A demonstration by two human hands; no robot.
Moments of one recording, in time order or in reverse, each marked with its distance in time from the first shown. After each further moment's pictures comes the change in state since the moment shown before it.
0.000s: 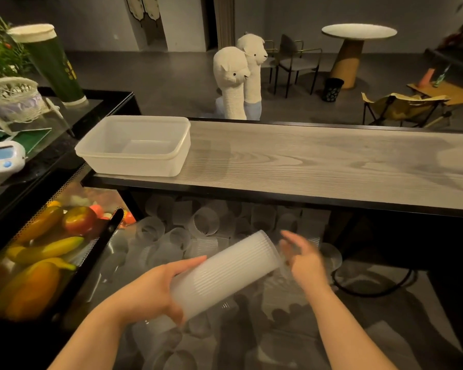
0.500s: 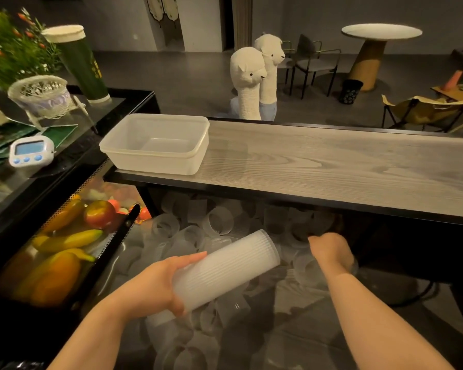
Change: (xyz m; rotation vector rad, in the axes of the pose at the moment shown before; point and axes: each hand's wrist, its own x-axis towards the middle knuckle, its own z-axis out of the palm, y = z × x) left_hand -0.011 -0.013 -0.009 0.085 0.096 -0.064; right_hand 0.064 -0.006 -0.006 -0.718 0.255 0.268
